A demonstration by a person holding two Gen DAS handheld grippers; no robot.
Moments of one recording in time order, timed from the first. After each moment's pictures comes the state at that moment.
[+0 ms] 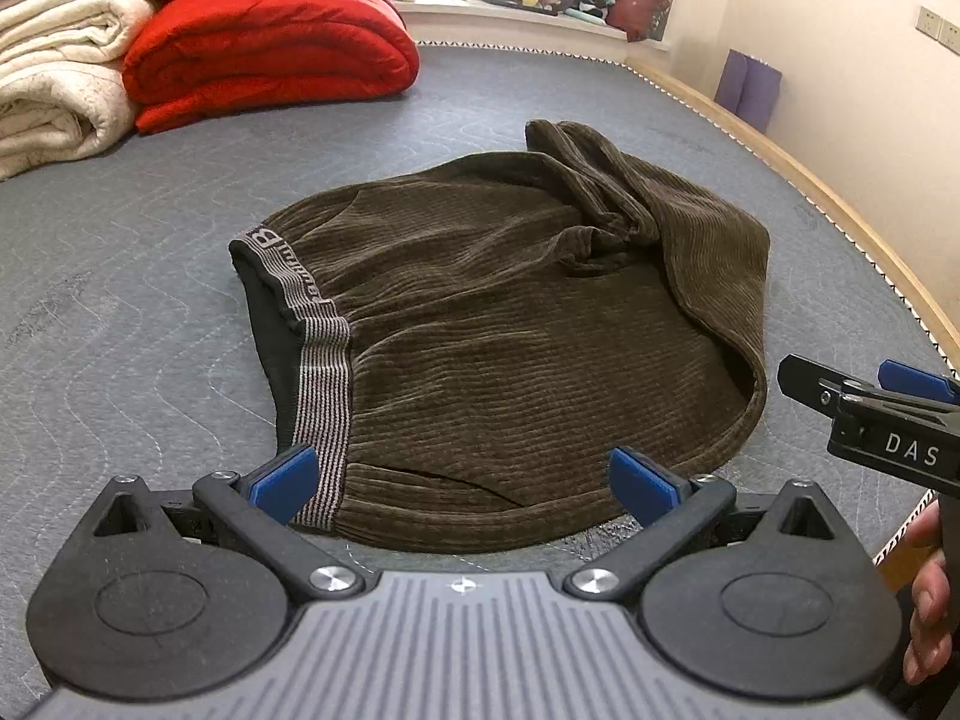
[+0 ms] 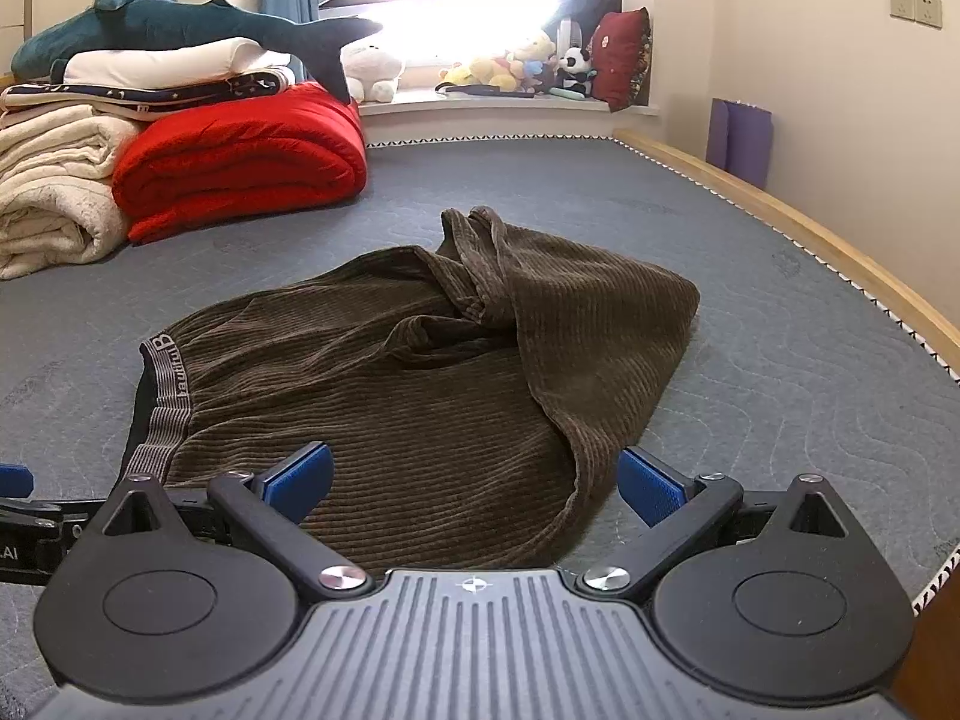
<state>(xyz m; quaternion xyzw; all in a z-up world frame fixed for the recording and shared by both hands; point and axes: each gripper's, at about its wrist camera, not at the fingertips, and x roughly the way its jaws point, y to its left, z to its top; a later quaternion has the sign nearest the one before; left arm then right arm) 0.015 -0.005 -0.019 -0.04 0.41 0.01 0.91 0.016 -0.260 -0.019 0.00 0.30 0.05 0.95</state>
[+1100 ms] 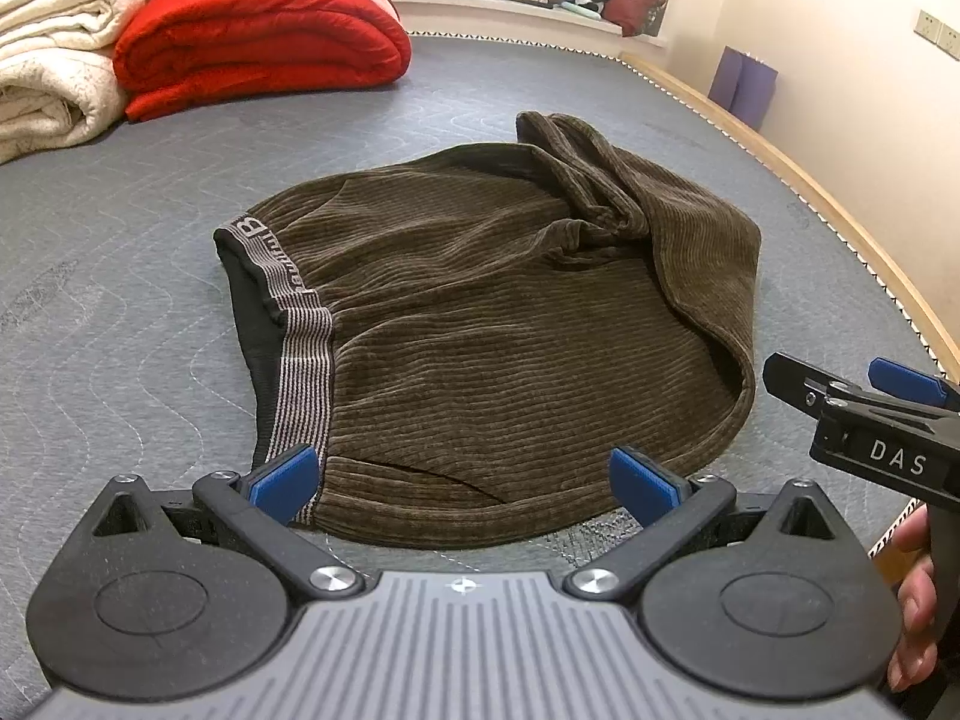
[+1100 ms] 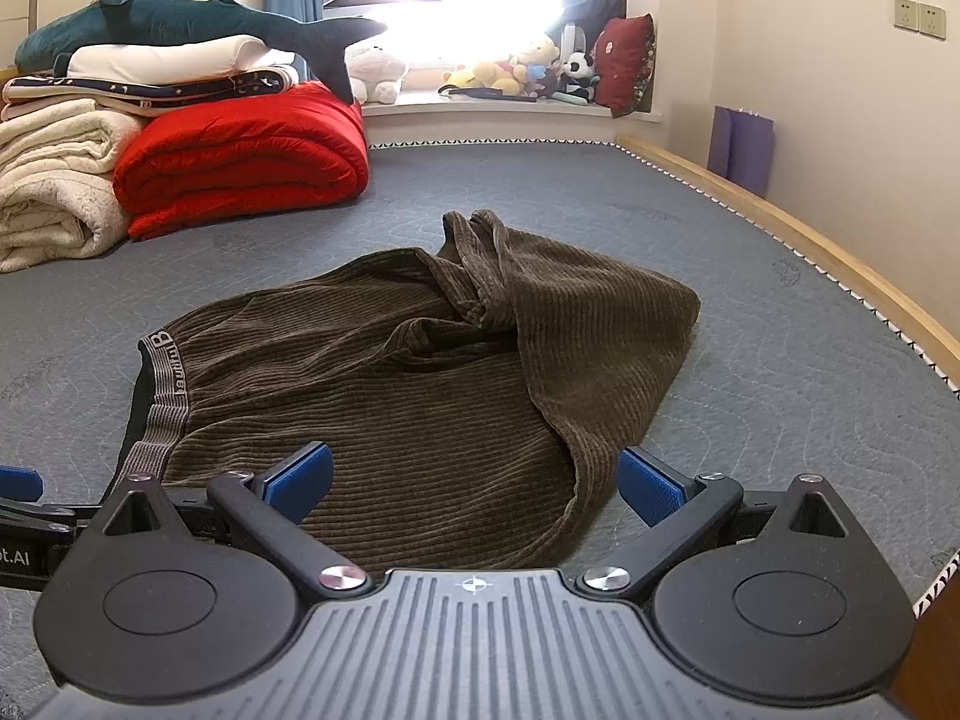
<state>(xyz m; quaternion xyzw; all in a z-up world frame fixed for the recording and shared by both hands) 0.019 -0.009 -0.021 -0.06 0.42 0.00 0.91 0.015 -0.259 -0.017 -0.01 0.30 0.05 0.95</state>
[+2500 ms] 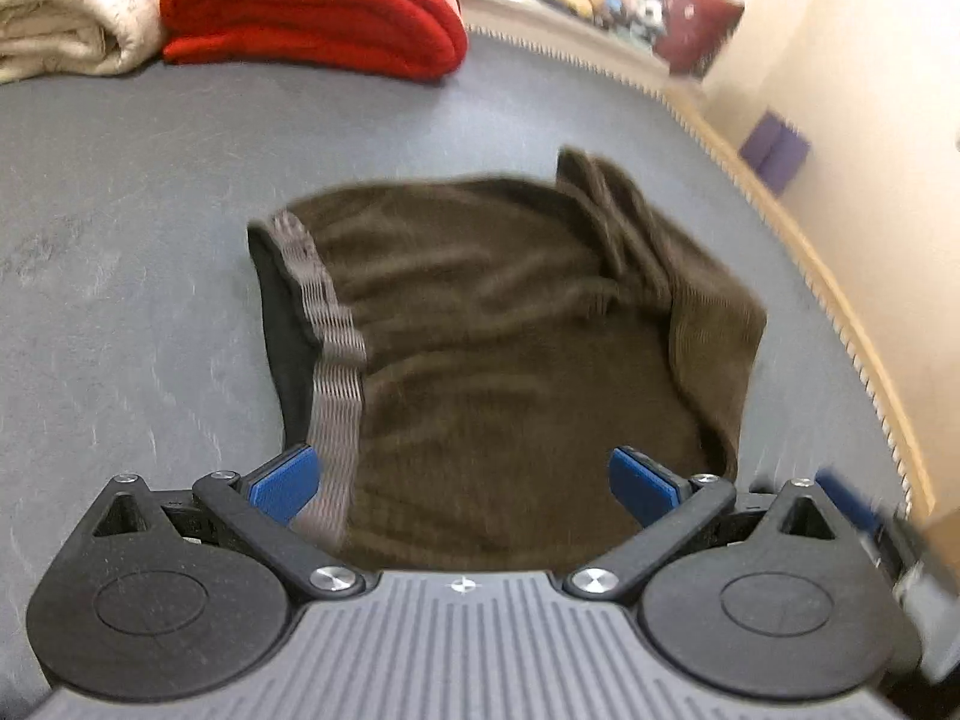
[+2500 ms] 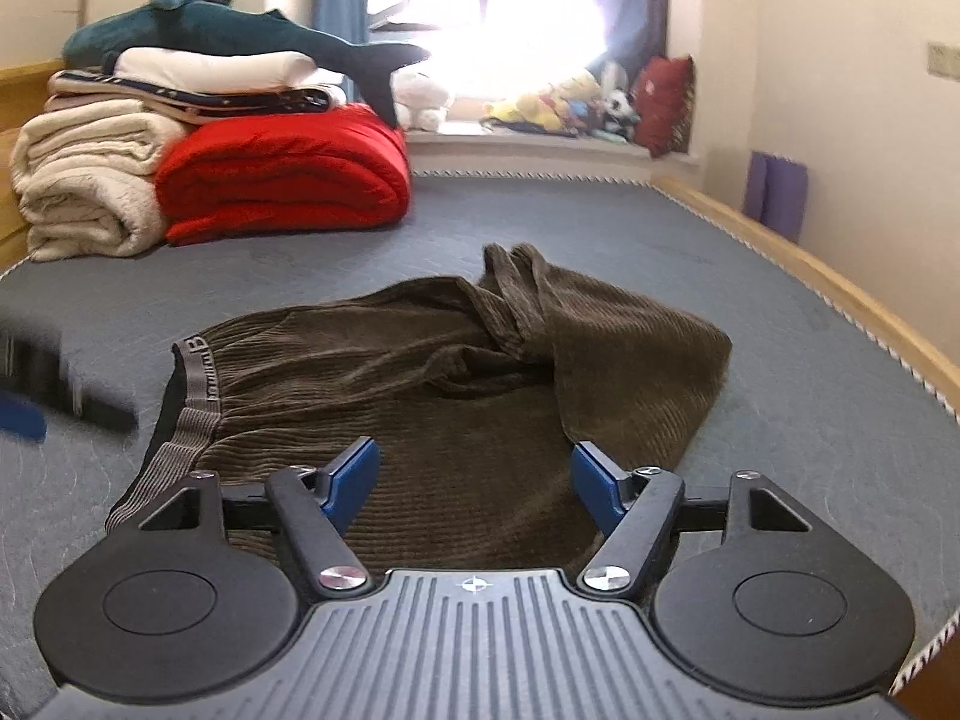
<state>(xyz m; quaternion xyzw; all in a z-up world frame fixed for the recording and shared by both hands) 0.055 0.060 0.015 -0.16 0.43 0.01 0.89 0.005 -0.240 -0.016 -0.05 0.26 0.10 0.96</state>
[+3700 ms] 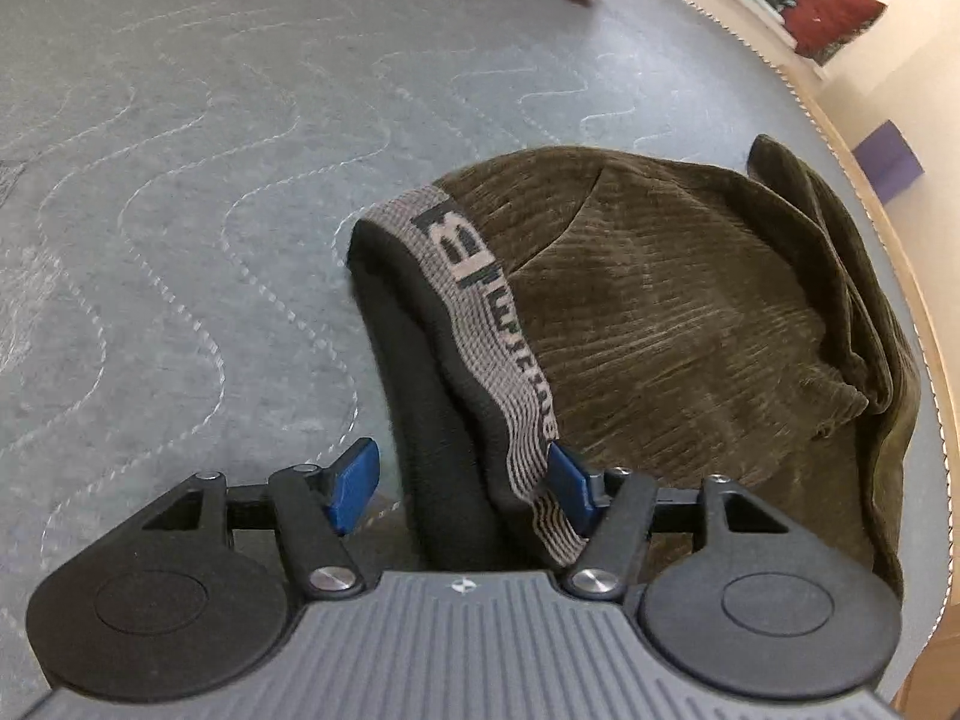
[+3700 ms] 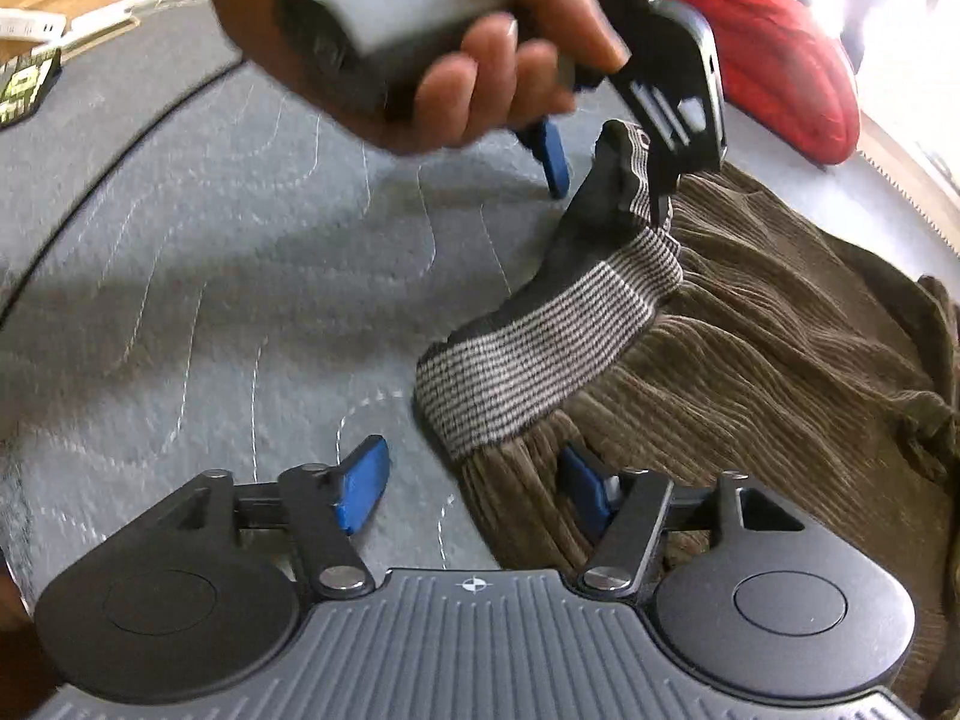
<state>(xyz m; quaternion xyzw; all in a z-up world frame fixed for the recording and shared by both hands) 0.234 0.195 -0.133 -0.20 0.51 0.03 0.83 0.016 -0.027 -0.114 -0.27 0.37 0.37 0.81</state>
